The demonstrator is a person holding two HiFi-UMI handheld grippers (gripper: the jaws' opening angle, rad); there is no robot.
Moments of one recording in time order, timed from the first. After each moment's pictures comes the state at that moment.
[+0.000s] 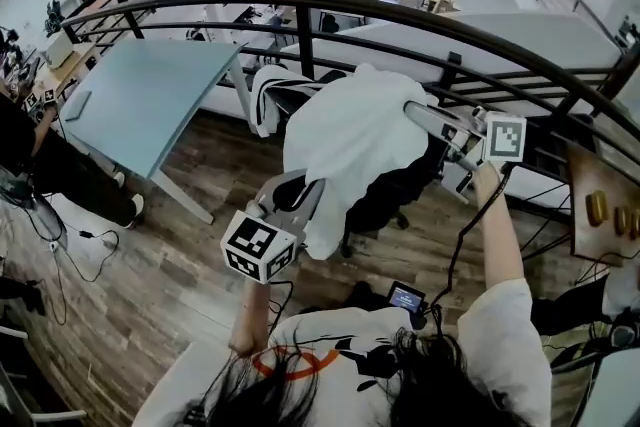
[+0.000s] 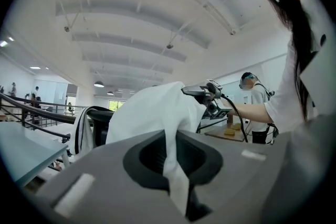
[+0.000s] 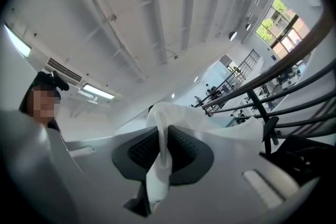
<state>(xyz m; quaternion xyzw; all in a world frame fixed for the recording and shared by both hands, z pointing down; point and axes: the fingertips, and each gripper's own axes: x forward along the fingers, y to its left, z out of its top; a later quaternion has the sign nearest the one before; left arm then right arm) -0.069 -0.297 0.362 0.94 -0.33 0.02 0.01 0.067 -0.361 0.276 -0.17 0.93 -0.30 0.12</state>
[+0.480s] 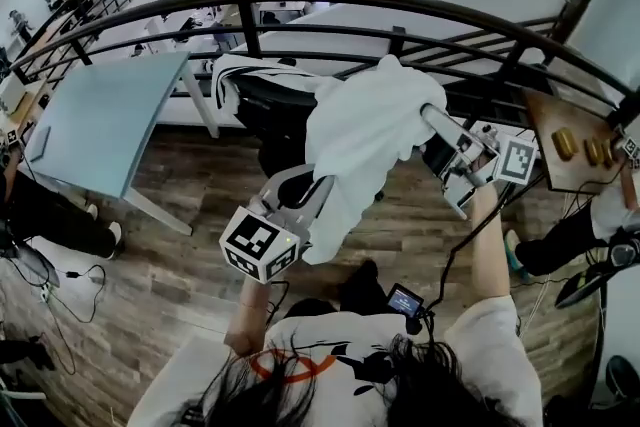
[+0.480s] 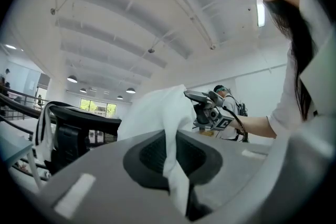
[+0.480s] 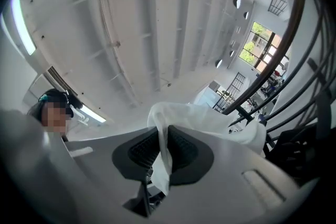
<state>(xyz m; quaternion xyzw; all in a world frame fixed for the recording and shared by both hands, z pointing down) -0.013 -0.212 0.354 0.98 -0.18 -0.01 0.01 0.133 -0.228 0.270 -0.27 0.88 -0.28 0.26</state>
